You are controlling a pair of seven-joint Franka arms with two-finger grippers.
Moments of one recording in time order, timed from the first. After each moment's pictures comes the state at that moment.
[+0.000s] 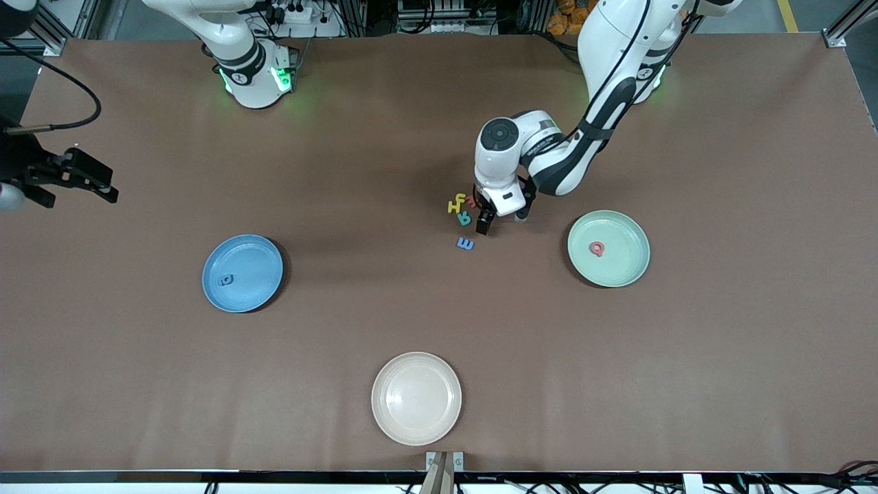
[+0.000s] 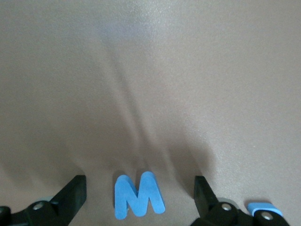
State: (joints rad) left arm -0.47 0.55 -0.32 -2.12 0.44 2.62 -2.33; right arm 0.01 0.04 0.00 -1.49 0.02 1.58 -0.01
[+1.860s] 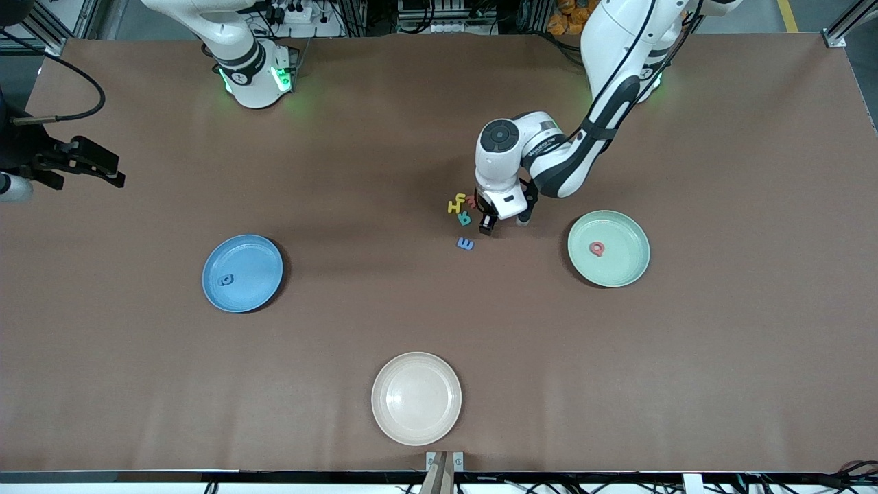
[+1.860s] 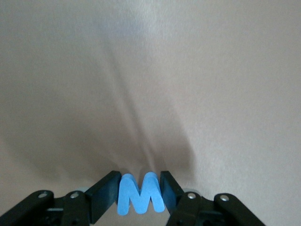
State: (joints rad) left arm -0.45 0.55 -0.32 -2.09 0.44 2.57 -2.30; right arm 0.04 0.03 -0.03 -1.51 0.03 1.50 -0.02
